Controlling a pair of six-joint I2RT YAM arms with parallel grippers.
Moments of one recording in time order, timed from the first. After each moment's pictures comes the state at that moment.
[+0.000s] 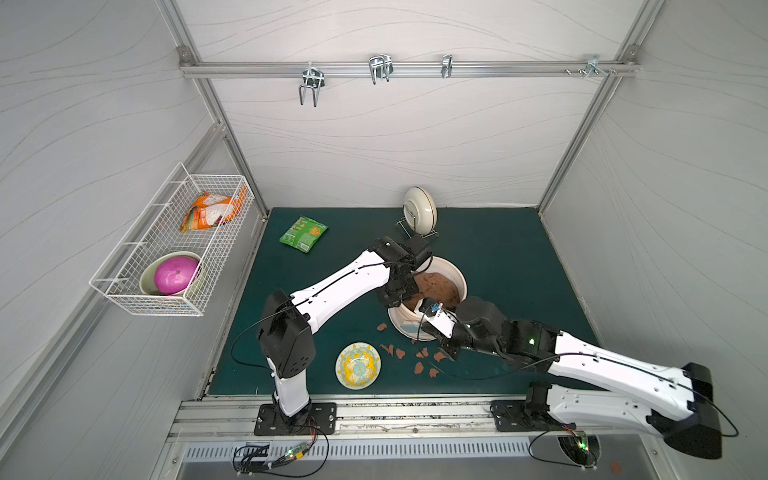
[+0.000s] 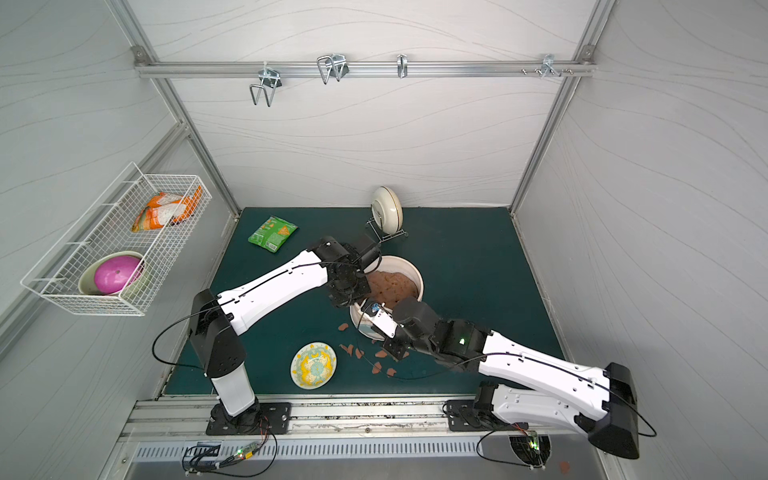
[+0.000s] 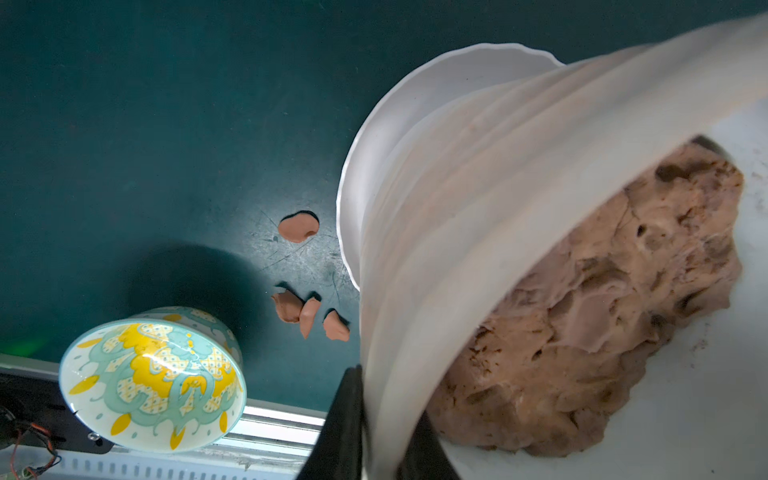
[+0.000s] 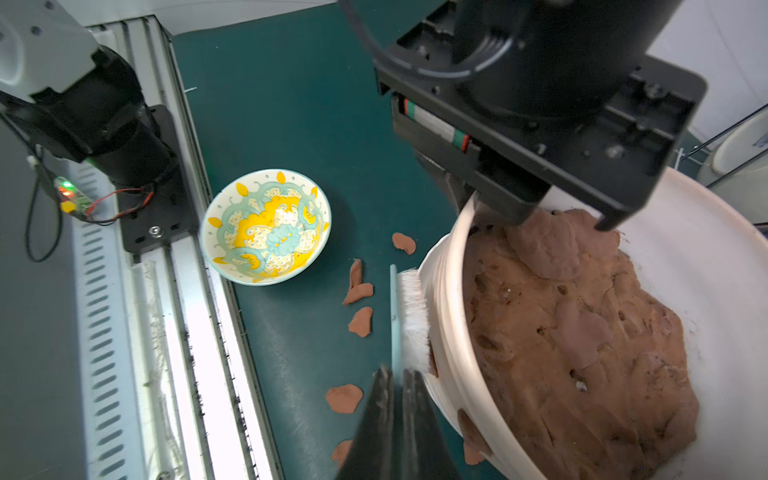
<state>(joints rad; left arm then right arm) -0.81 1.80 1.67 -1.29 -0.04 -1.17 1.20 1.01 0.84 -0.47 0.12 -0.08</state>
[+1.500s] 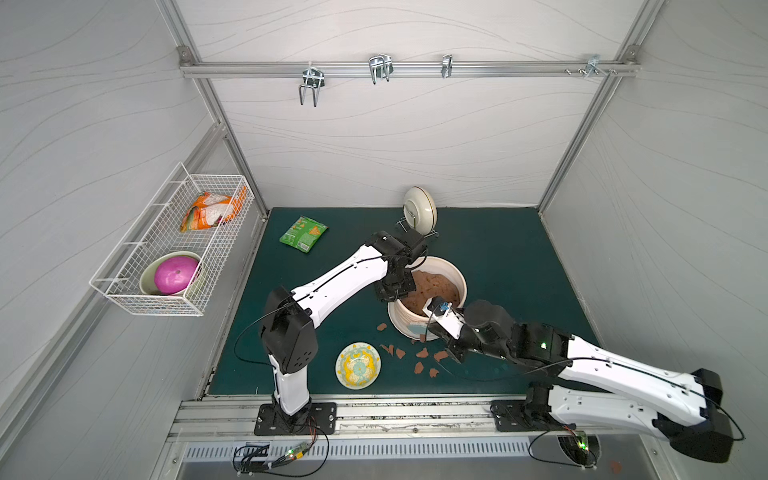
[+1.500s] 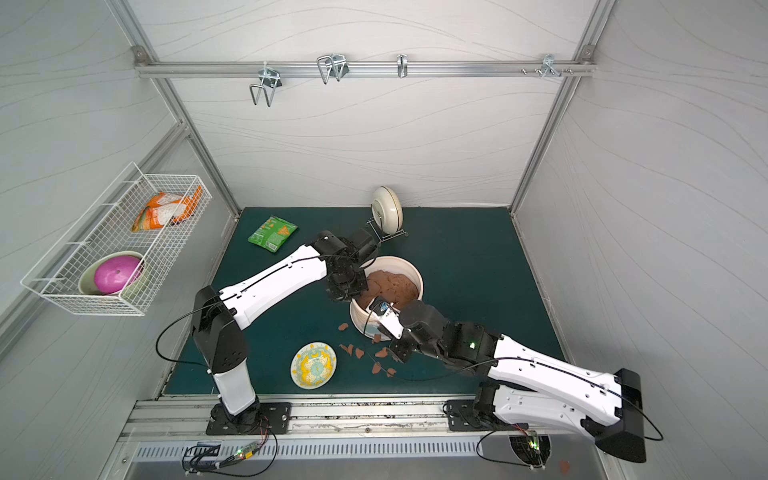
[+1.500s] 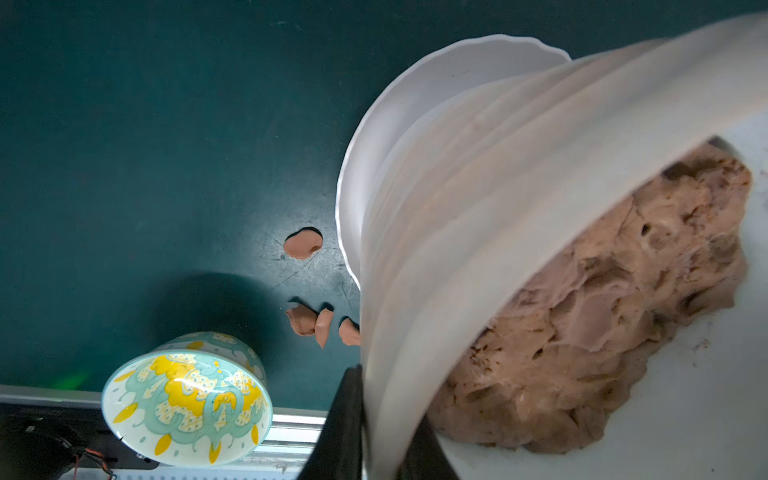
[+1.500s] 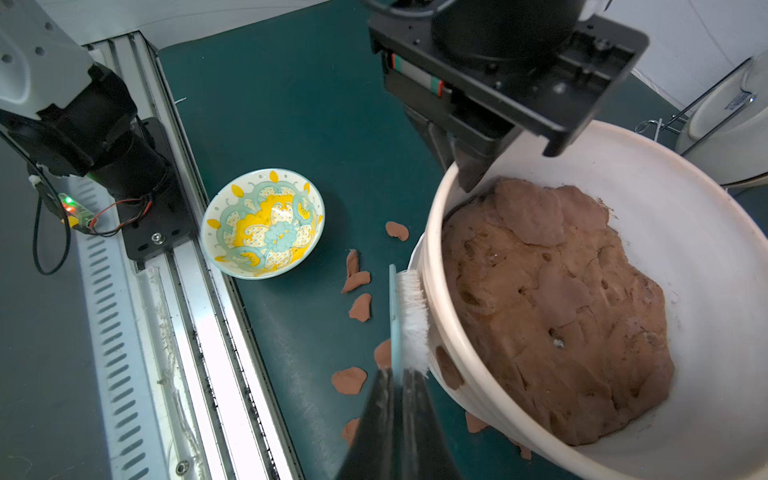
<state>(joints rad) -0.76 1.83 1.71 -1.31 0.01 -1.01 1.18 0.93 0.84 -0.55 0.09 0.00</state>
